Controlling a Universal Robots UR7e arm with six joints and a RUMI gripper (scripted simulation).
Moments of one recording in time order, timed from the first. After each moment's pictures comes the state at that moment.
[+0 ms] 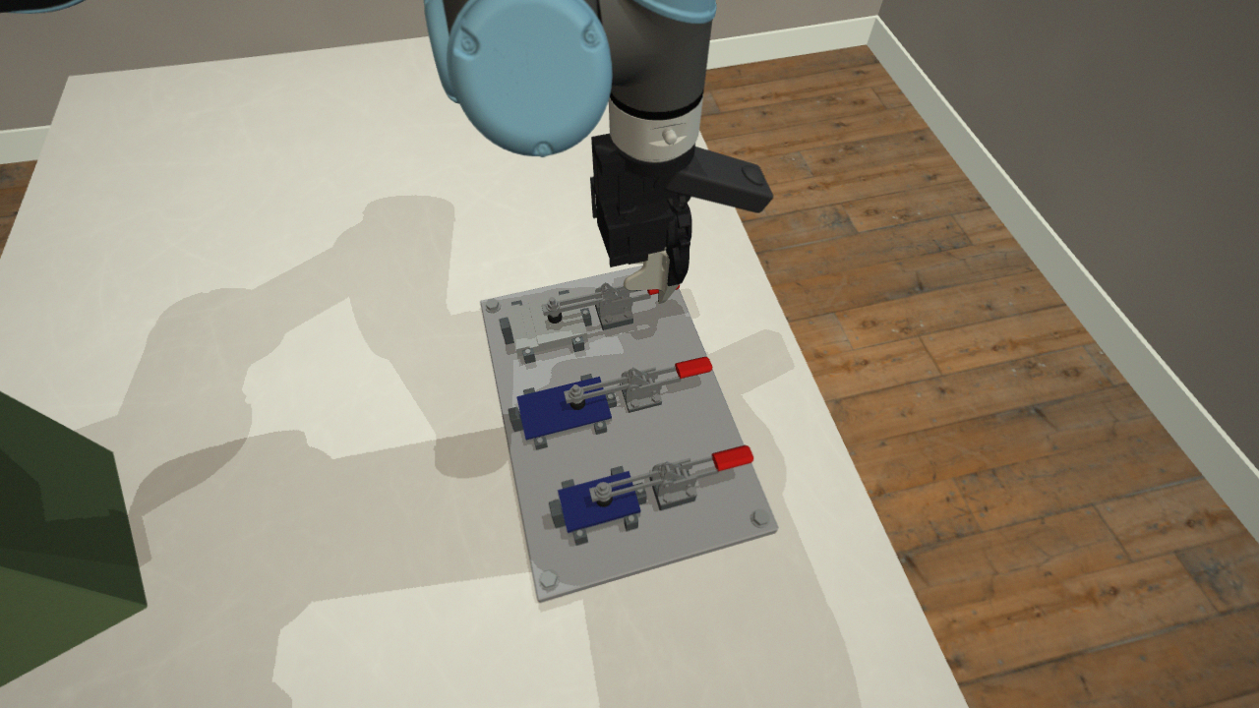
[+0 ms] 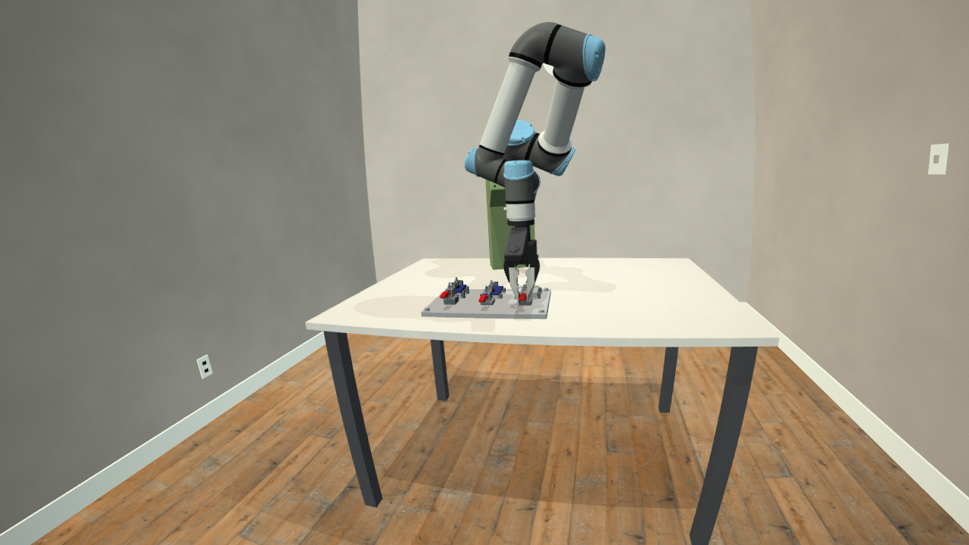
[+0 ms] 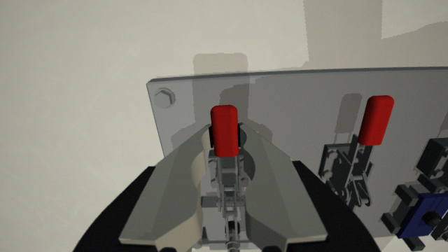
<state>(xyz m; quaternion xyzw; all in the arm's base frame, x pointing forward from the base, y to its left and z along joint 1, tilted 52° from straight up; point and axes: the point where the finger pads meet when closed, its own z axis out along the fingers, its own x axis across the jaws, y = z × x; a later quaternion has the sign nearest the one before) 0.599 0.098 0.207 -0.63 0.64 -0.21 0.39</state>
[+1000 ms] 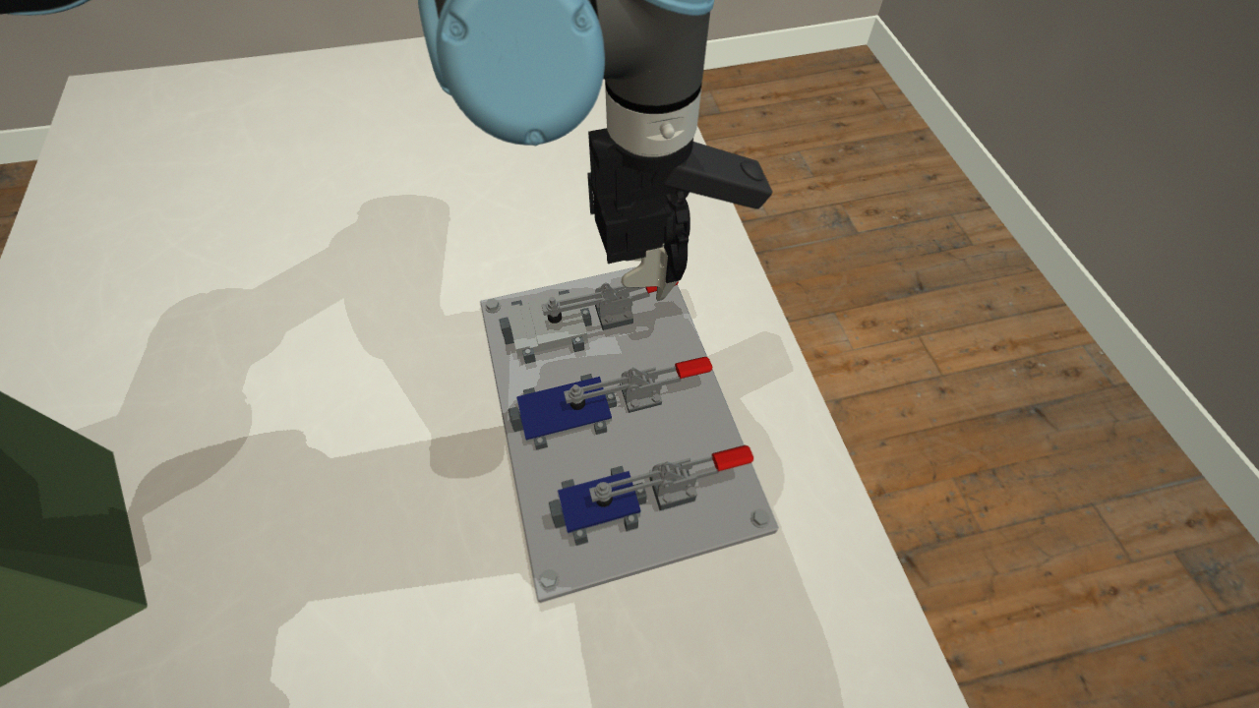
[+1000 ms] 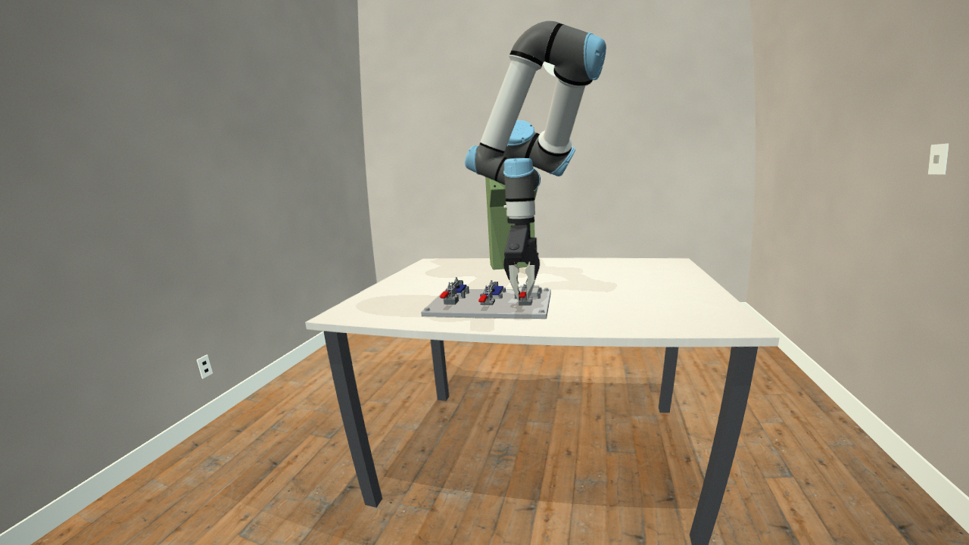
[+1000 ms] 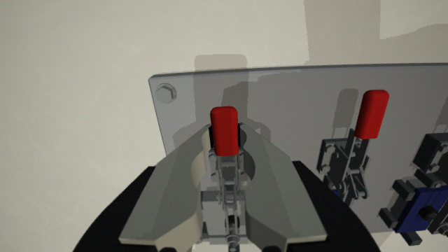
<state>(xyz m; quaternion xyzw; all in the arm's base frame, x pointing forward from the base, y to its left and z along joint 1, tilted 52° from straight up) 0.593 0.097 0.209 -0.63 0.64 -0.21 0.39</state>
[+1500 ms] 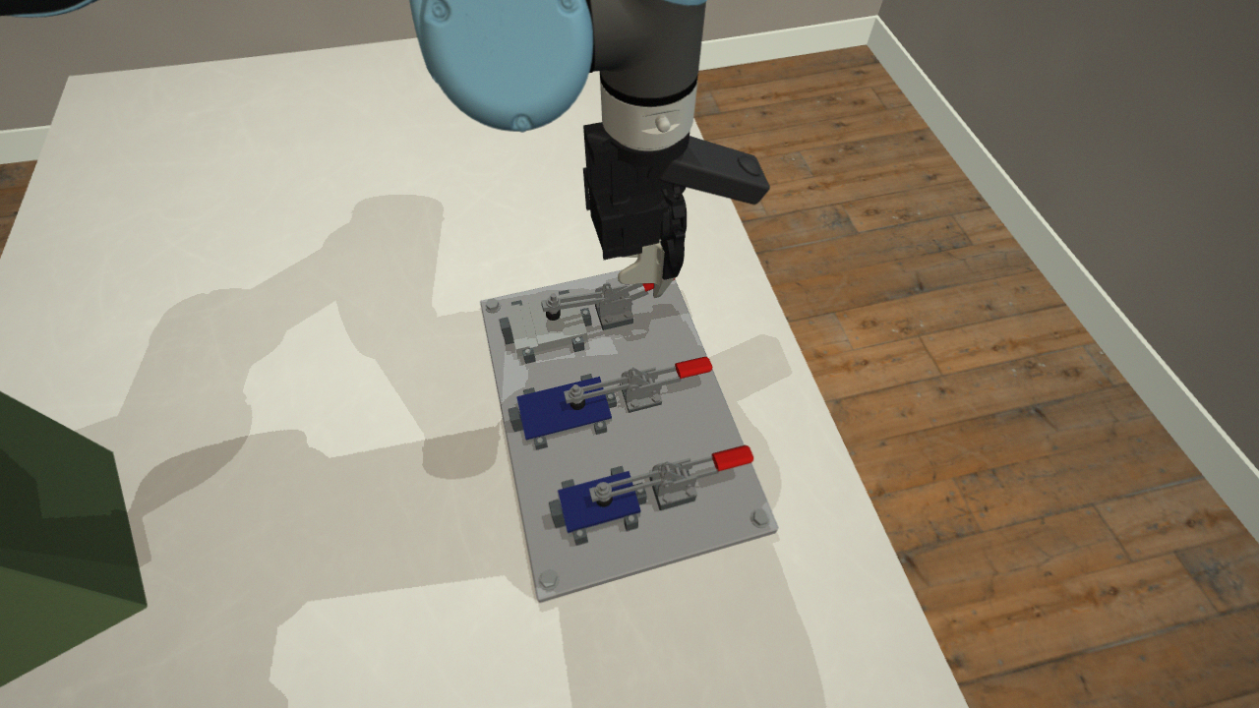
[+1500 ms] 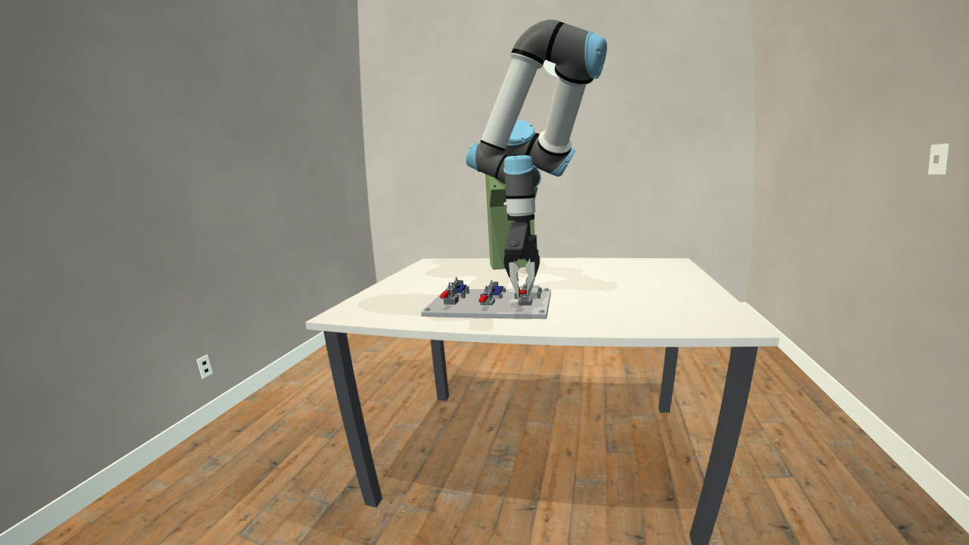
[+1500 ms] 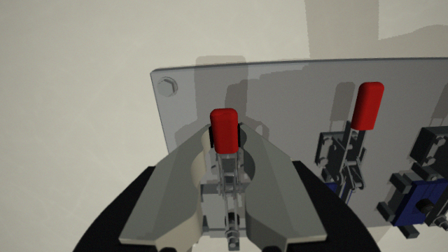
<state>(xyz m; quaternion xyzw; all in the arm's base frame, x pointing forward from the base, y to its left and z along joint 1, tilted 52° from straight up) 0.586 0.096 0.210 -0.63 0.64 -0.21 0.39</state>
